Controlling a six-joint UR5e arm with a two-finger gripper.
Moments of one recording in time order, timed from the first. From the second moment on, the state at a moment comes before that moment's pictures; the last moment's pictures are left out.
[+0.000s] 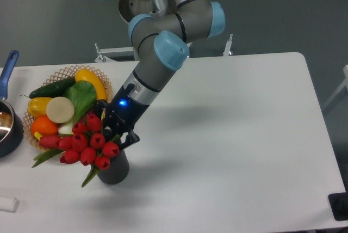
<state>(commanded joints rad) 2.37 -1.84 -1.84 -0.69 0.74 1.02</state>
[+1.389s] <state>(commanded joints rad) 2.40 -1.75 -1.69 -0.69 0.65 0.78</state>
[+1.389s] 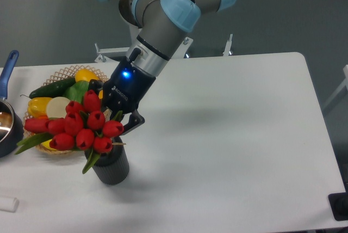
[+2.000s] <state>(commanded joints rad) 2.41 -1.68 -1.65 -0.69 0.62 0.69</state>
